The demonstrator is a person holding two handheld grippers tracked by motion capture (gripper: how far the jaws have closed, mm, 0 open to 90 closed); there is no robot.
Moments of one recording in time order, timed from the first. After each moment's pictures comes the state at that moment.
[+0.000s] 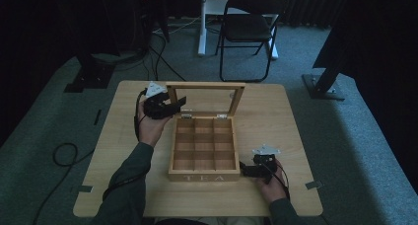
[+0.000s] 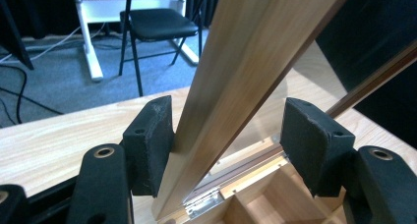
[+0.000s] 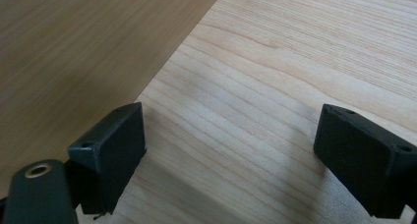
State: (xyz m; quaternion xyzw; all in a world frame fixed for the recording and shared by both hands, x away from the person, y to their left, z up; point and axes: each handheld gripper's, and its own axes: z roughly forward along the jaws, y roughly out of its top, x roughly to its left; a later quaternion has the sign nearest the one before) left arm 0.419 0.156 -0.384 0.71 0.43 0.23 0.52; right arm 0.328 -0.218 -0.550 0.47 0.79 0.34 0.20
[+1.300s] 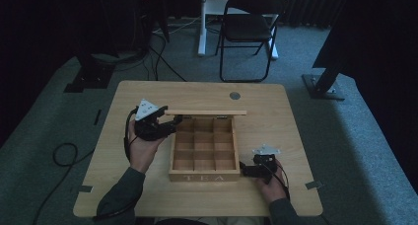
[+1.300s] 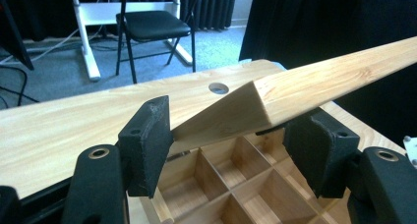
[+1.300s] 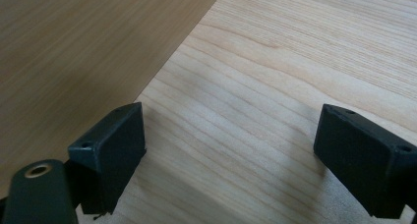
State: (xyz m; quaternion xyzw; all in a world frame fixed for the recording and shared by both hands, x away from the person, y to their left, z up) left arm 0.344 0.160 -0.378 0.71 0.42 0.22 0.52; right arm 0.329 -0.218 -0.550 0.47 0.79 0.34 0.20
